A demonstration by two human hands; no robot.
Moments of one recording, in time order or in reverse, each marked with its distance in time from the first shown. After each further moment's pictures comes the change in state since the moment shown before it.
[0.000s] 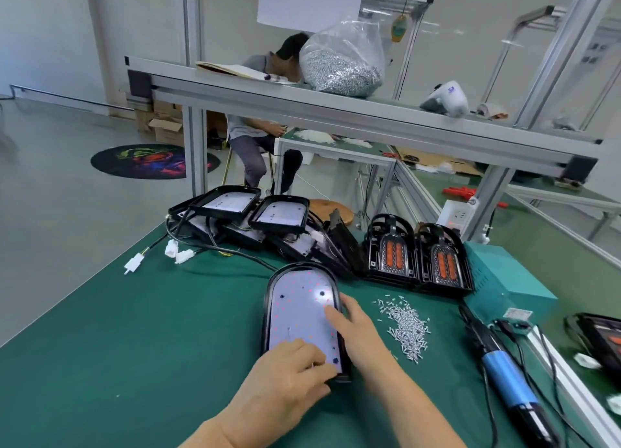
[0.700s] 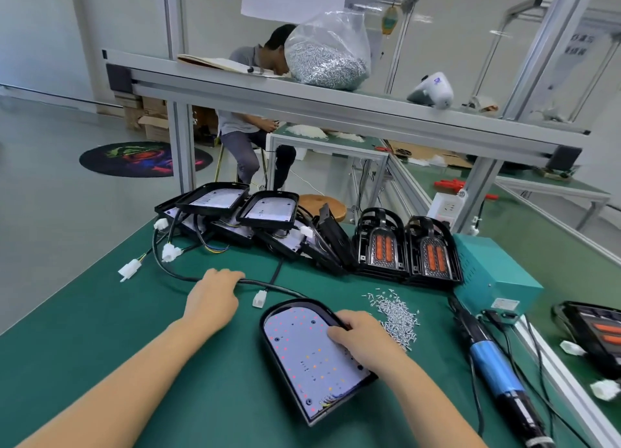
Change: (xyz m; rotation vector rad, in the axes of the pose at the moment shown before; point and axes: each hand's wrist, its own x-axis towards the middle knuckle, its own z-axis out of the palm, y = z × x) left_hand 0.026 -0.118 -0.003 0.161 -0.421 -0.946; right_hand -0.004 -0.007 -0.035 -0.602 -0.118 0.094
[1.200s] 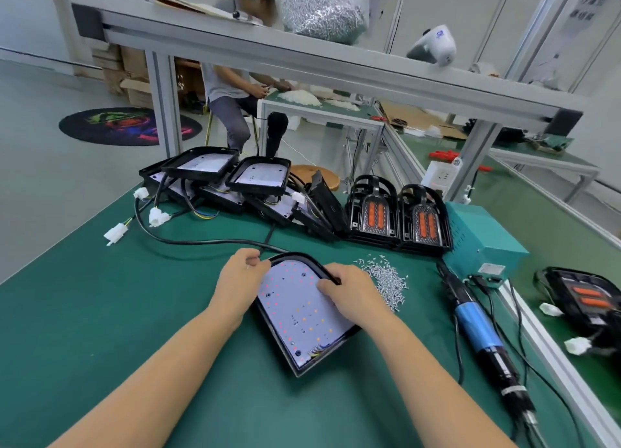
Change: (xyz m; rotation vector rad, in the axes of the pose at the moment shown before) left_hand -0.041 0.055 0.018 -0.937 -0.042 -0.265; right_hand 0.003 -0.010 0.000 -0.138 0.143 -0.100
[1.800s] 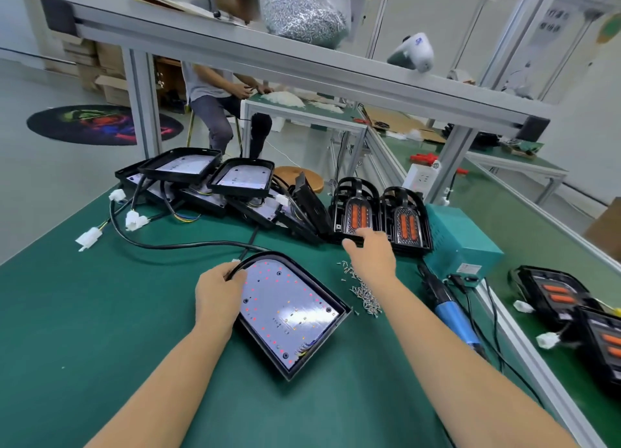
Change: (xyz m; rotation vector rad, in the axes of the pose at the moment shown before) left_hand 0.010 -0.029 0.014 -0.110 0.190 0.018; right_hand 0.057 0.038 -0.044 -0.121 0.367 0.228
